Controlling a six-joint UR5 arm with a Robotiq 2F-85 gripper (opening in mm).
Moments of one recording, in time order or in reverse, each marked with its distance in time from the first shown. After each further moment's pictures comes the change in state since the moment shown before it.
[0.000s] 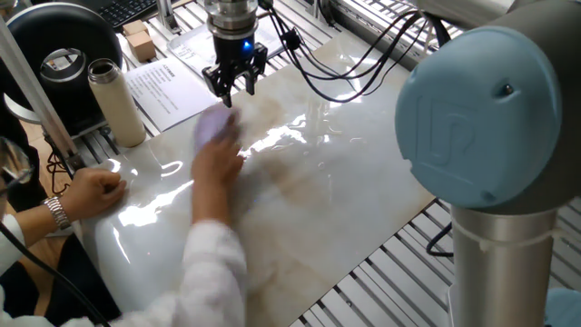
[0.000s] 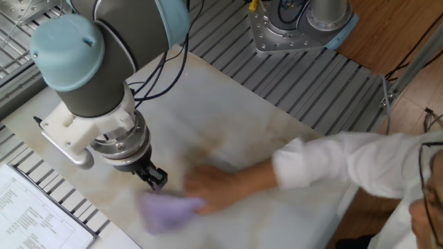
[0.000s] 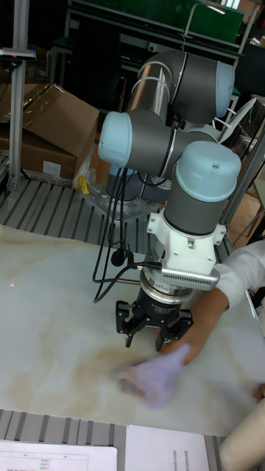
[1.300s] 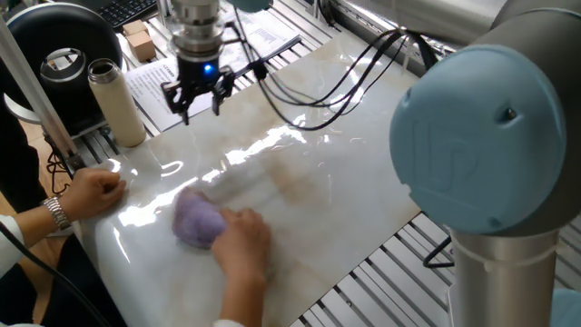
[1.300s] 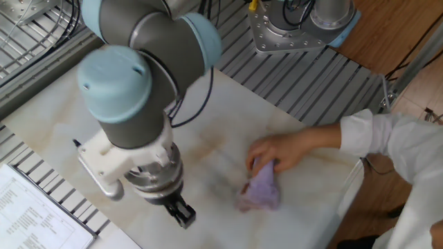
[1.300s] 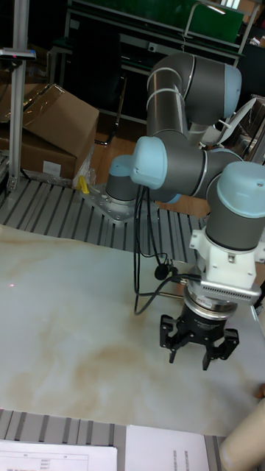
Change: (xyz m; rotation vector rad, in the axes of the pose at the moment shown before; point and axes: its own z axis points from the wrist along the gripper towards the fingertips) arm -0.014 0.095 0.016 -0.088 -0.052 0.176
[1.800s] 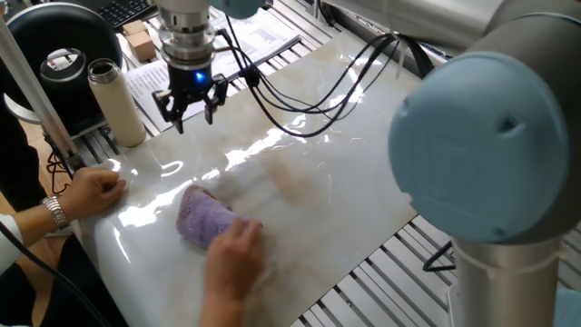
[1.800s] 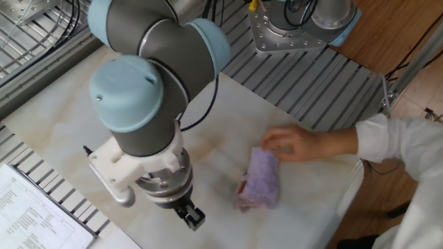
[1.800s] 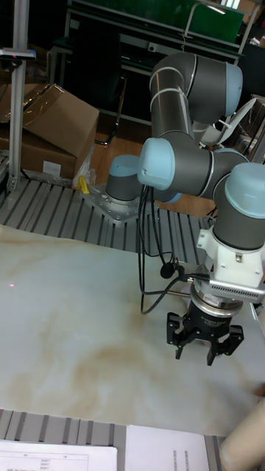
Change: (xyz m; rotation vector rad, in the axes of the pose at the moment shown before) arm 0.022 0.007 0.005 0.005 0.008 -0.024
